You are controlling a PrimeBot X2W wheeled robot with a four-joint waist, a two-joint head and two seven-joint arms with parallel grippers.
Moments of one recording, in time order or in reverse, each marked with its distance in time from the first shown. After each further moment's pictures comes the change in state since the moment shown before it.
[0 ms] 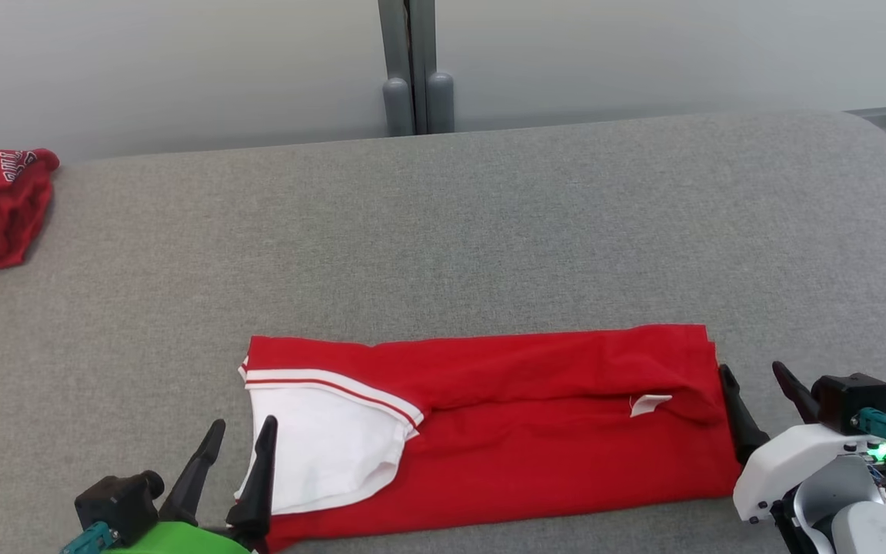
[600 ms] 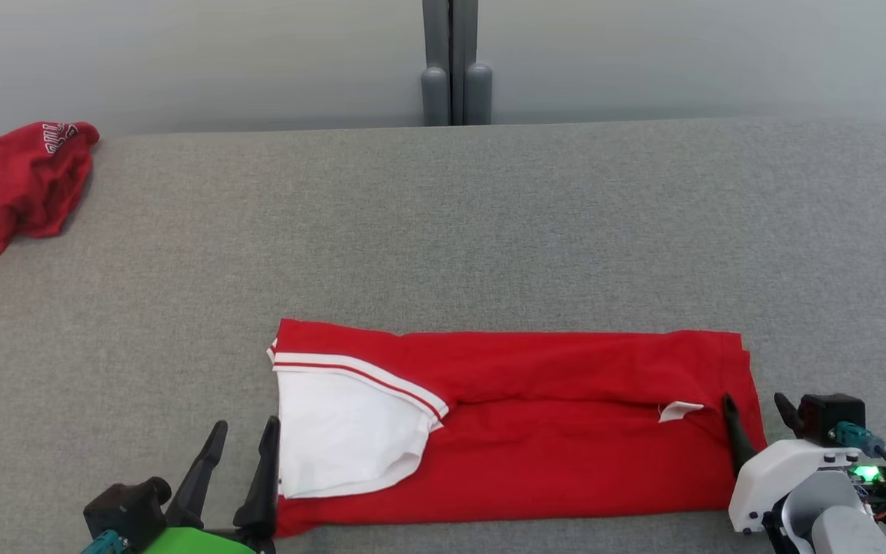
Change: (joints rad) left arm 0.036 -0.123 0.117 0.052 0.137 -0.067 0.000; right arm -0.126 0.019 -0.069 0.366 -0.116 0.000 -0.142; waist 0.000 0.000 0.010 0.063
